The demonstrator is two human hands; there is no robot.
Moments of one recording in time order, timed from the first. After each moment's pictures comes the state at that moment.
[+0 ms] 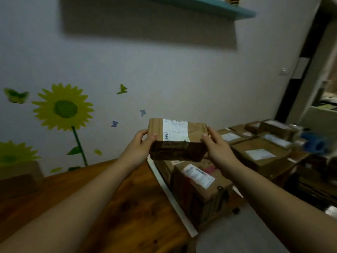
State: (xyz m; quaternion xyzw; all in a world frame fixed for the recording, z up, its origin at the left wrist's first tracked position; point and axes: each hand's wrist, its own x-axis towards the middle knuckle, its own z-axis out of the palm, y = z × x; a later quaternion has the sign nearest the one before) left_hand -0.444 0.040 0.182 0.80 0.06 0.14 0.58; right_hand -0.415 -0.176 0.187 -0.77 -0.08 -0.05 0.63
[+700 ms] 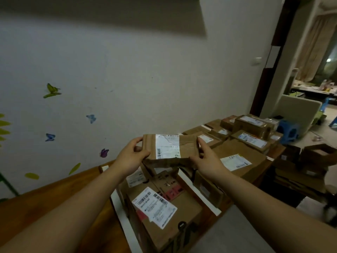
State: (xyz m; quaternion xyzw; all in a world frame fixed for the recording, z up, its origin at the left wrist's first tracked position) left_hand -0.251 -0.079 0.142 0.83 0.03 0.05 0.55; right_hand -0.256 -0.308 0.140 -0.86 -0.07 -0.05 0.49
